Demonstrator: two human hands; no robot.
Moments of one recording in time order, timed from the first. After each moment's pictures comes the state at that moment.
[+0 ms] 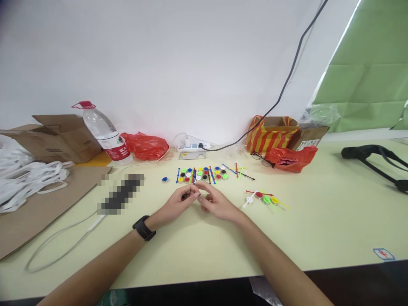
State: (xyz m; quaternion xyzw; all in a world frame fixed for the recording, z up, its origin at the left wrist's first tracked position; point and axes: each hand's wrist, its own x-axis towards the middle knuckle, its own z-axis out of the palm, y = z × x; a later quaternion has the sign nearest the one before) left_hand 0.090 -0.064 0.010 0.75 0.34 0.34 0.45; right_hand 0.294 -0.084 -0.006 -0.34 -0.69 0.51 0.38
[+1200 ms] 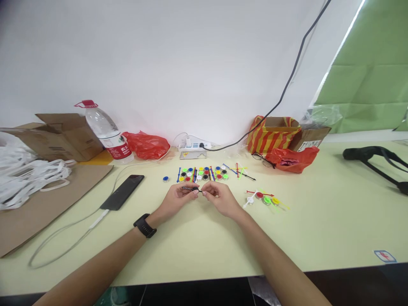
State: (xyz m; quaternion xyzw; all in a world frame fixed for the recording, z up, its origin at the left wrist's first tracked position) left_hand 0.089 -0.056 -0.003 0.64 0.39 0.42 0.51; right_hand 0.301 -0.072 -0.007 -0.38 -0.69 0.42 0.44
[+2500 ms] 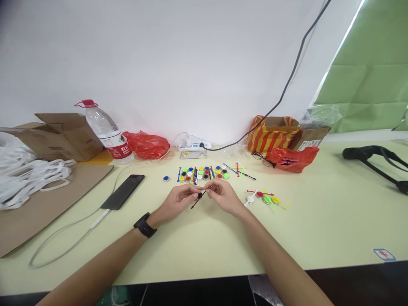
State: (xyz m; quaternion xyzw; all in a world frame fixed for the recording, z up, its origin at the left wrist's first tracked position) left_hand 0.086 -0.064 0.007 0.76 0.30 0.38 0.43; right_hand 0.307 -0.071 -0.001 -0.38 -0.67 0.45 0.45
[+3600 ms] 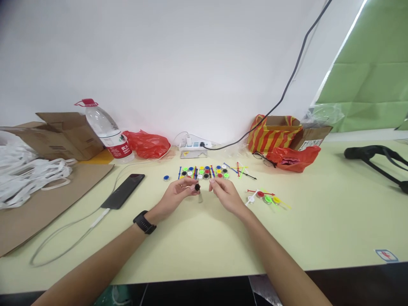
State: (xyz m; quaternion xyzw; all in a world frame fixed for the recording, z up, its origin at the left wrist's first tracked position) left_hand 0.083 -0.051 -0.001 0.59 0.34 0.44 0.58; right_hand 0.311 -0.074 0.005 -0.44 -0.67 0.39 0.46
